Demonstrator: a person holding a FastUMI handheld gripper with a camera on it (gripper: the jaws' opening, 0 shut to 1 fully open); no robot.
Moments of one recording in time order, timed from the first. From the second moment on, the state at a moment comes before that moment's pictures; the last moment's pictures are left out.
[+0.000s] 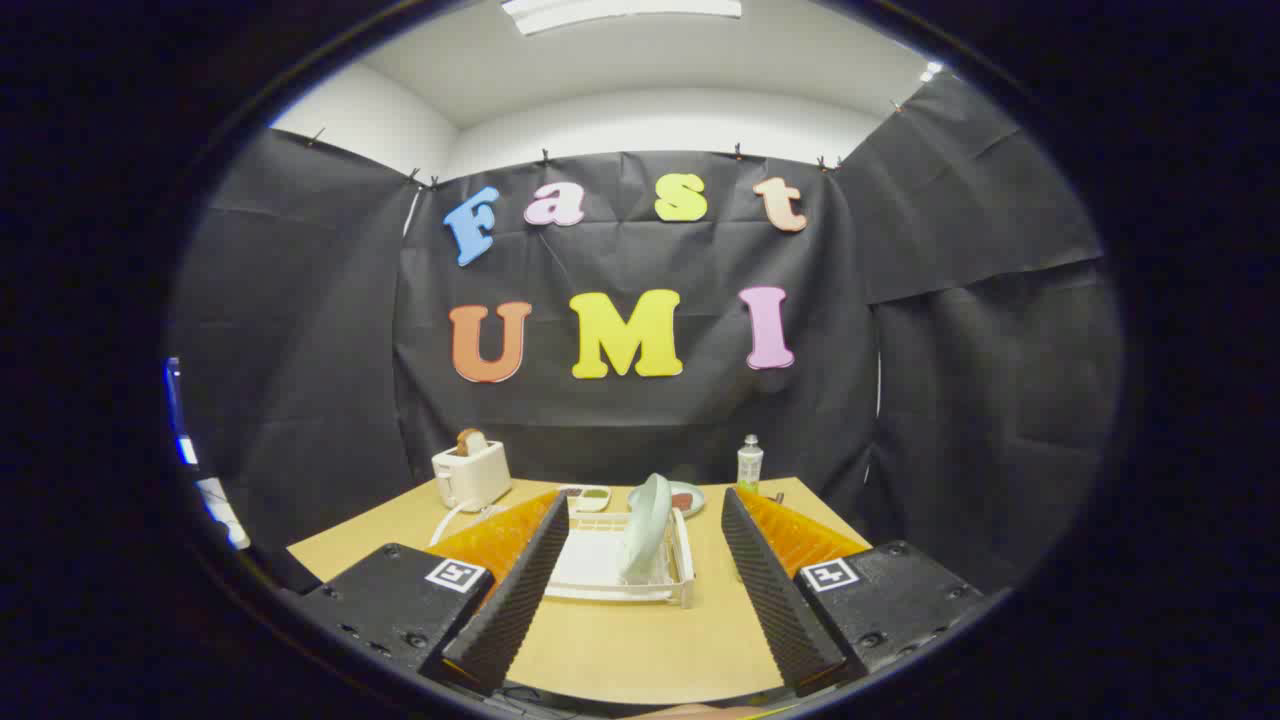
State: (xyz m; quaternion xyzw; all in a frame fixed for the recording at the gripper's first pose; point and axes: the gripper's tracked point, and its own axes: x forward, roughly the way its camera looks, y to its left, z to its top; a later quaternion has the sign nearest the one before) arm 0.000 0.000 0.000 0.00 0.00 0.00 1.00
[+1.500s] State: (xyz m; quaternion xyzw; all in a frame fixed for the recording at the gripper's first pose) arm 0.167 -0.027 -0.008 -0.02 0.21 -0.01 0.98
